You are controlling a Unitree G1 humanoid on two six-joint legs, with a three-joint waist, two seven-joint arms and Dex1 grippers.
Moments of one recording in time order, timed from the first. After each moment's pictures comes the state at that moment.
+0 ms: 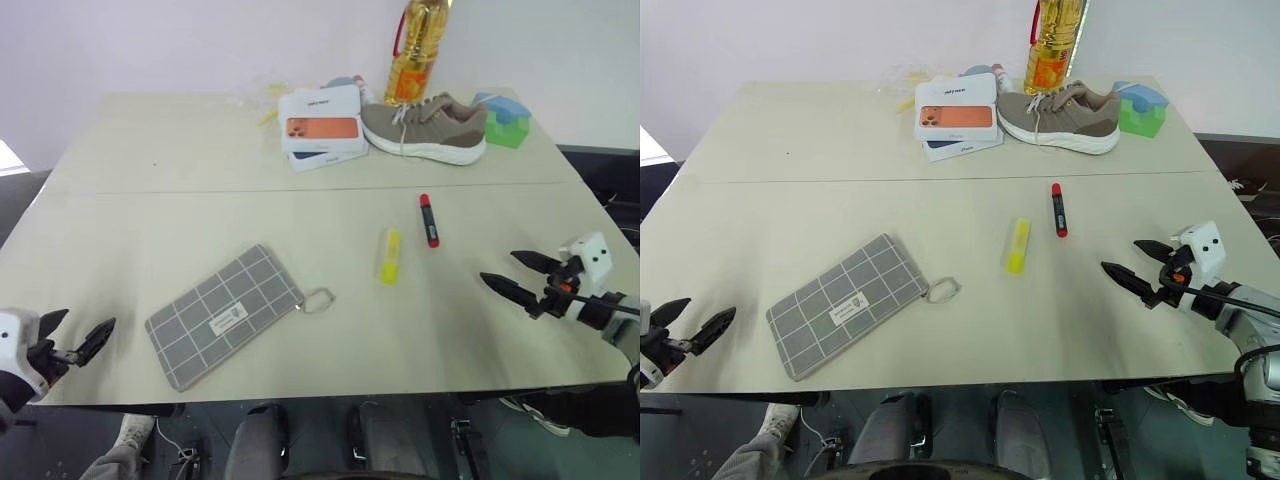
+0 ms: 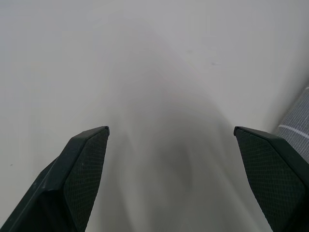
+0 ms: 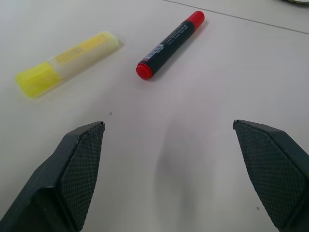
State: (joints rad) left arm 0.39 0.64 0.67 -0.11 -0.48 0.30 -0.71; right arm -0.03 -0.81 -0.40 0.04 0.46 0.40 0.94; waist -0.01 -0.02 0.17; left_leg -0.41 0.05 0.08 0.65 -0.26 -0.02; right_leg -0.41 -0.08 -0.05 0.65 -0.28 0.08
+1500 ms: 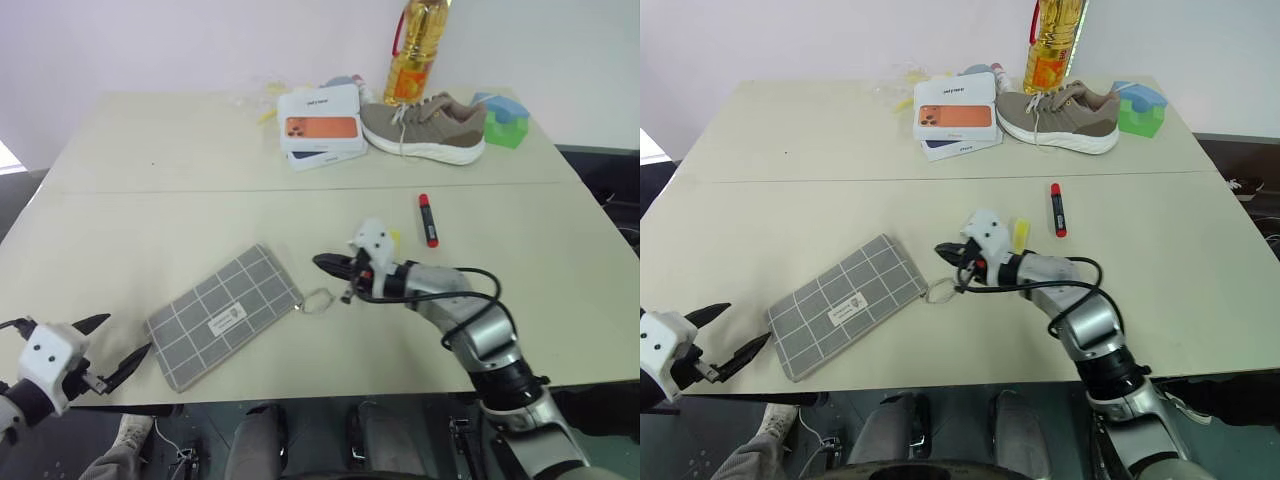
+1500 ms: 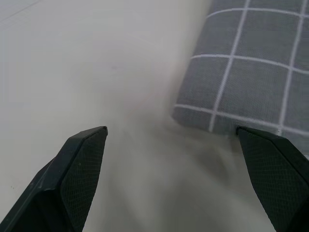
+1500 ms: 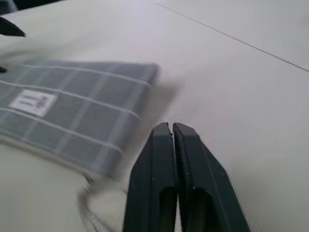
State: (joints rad) left arm 0.55 0.67 0.57 -0.19 -0.31 -0.03 -0.88; right arm -0.43 -0.31 0.31 -0.19 0.28 0.58 0.66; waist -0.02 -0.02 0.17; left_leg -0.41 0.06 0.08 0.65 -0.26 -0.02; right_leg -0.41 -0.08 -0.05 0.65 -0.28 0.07
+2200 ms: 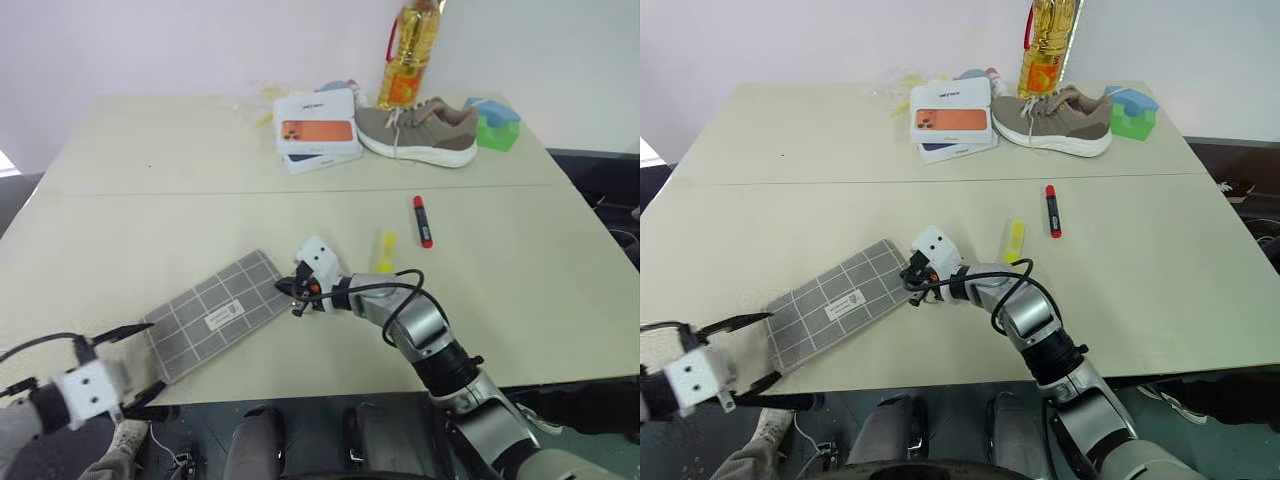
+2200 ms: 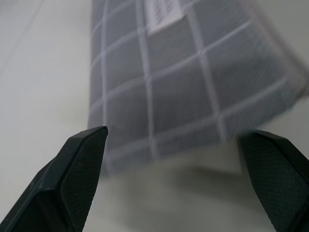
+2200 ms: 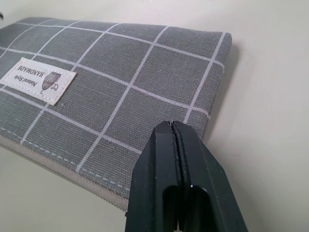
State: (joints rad) left arm 0.51 0.74 0.43 -0.15 -0.05 -0.53 -0.93; right arm -0.51 -0.14 0.40 0.02 0.21 0.73 0.60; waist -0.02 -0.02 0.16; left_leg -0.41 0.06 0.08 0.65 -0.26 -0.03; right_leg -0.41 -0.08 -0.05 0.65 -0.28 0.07
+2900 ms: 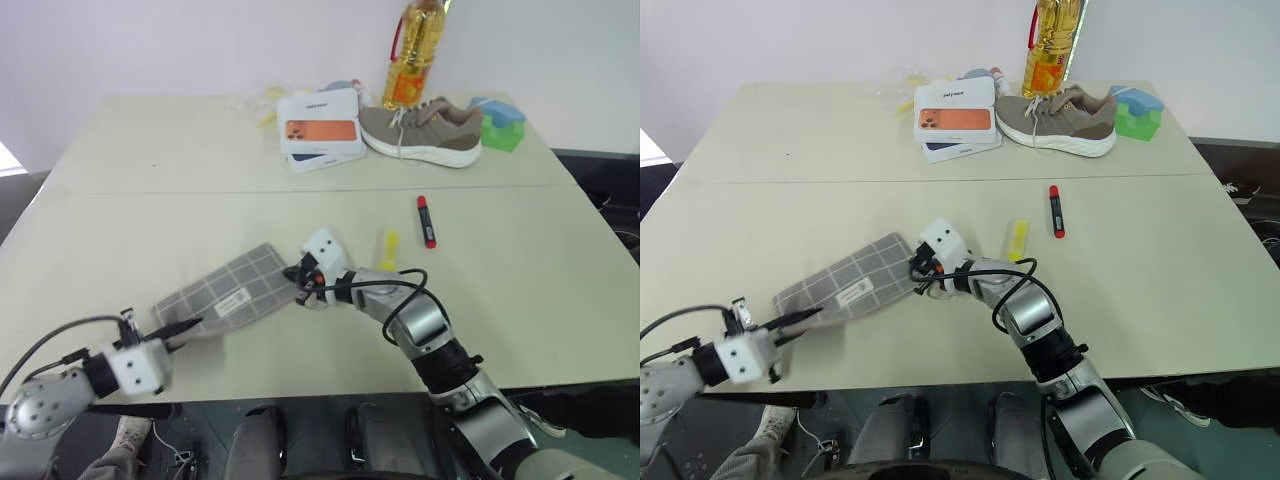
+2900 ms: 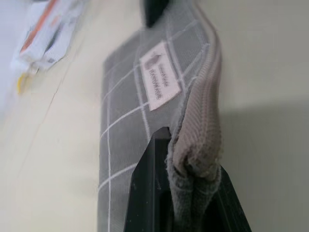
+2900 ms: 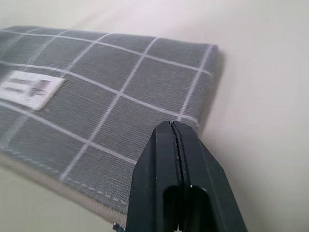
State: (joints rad) left arm 0.30 0.70 0.20 -0.11 -0.10 -0.50 -0.76; right arm -0.51 -0.16 0.33 0.05 0.16 0.62 0.50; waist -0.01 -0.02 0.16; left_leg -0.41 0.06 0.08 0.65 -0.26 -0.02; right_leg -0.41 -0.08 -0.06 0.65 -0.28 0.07
